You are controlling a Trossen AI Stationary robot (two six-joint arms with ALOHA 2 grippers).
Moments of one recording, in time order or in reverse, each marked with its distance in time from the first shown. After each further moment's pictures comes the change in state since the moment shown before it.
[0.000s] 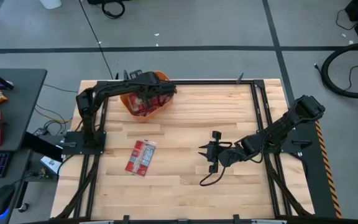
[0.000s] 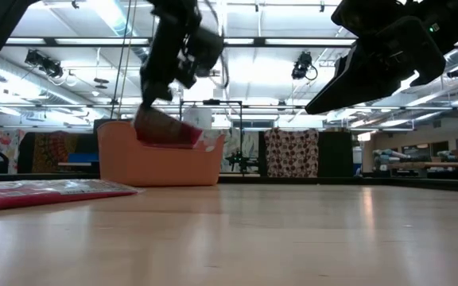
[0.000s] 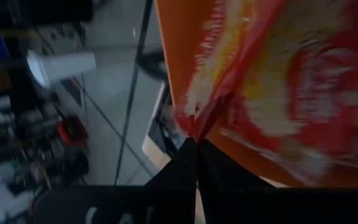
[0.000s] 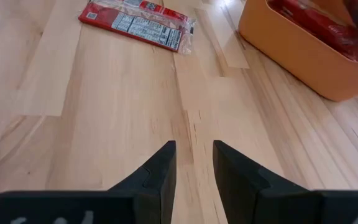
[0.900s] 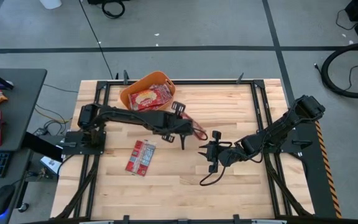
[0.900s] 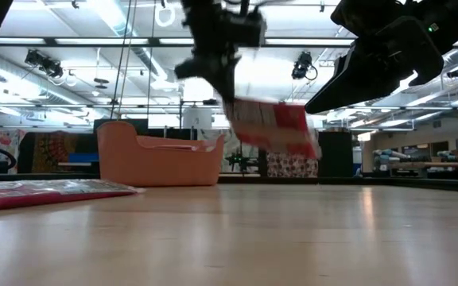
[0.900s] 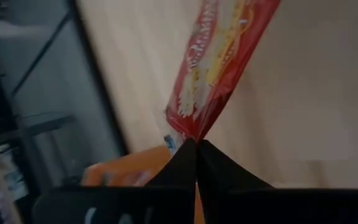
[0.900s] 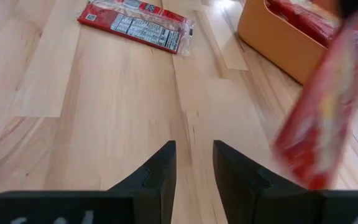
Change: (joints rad) left arm -0.415 0.027 -0.064 0.671 0.147 0.679; right arm -0.002 0.000 0.000 0.005 0.003 -0.009
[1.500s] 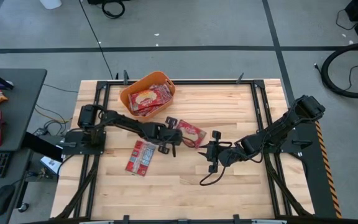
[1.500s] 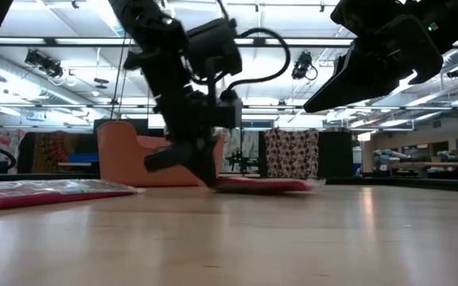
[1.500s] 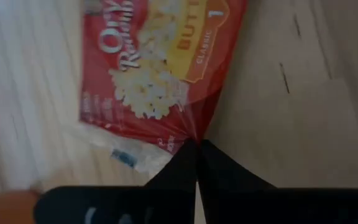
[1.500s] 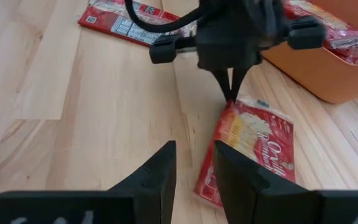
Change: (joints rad) left arm 0.002 0.000 -0.537 0.613 0.212 -0.074; right arm 0.000 0.000 0.000 0.007 0.000 0.003
